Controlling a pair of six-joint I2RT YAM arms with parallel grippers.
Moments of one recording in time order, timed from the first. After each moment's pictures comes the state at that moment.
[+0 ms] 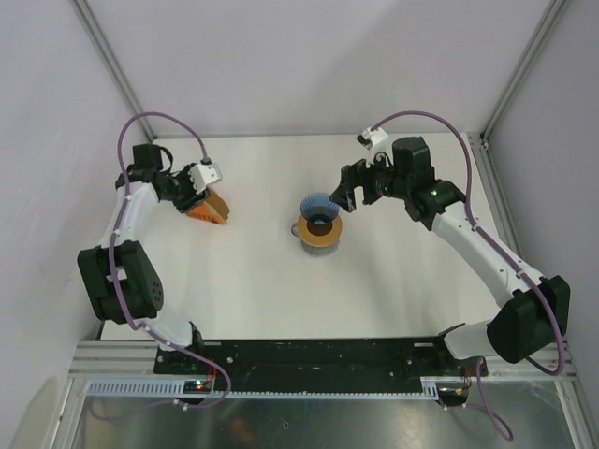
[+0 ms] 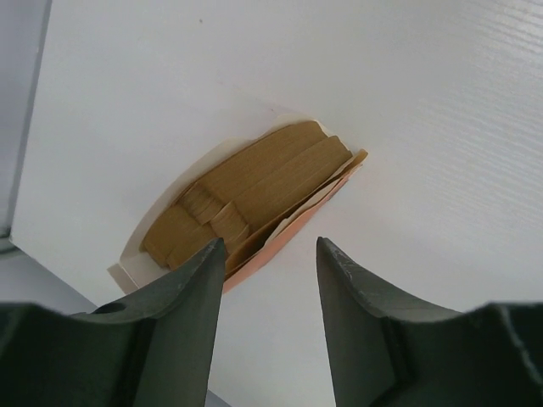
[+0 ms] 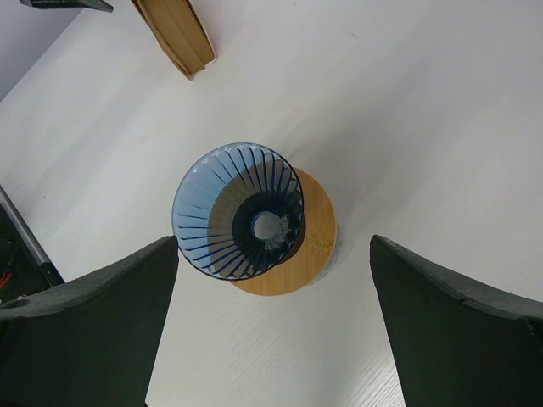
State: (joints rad) left arm 0.18 1.59 1.31 -0.72 0.57 1.24; right arm 0.45 1.38 1.28 -0.35 -0.42 0.06
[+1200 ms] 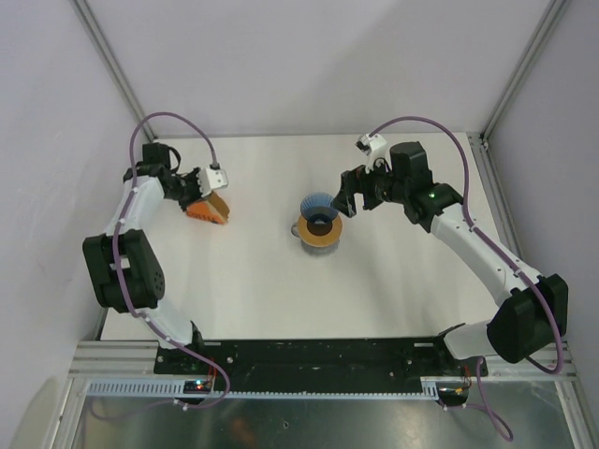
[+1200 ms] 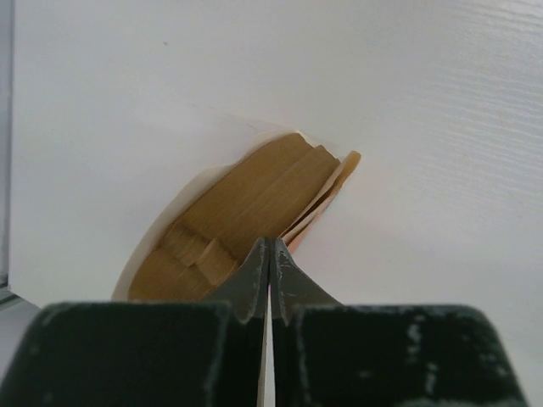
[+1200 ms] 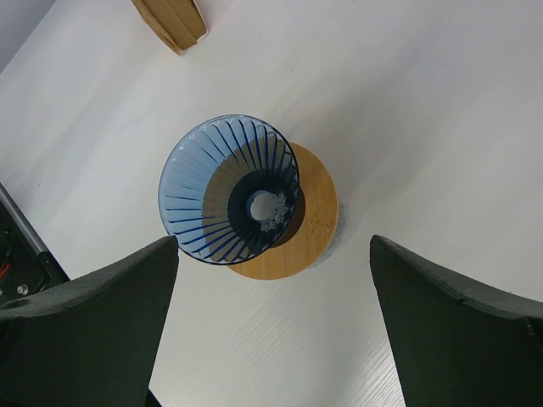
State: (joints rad) left arm 0.15 1.67 1.34 -0.78 0.59 1.41; right arm 0.45 1.38 1.24 -0.36 -0.41 0.07
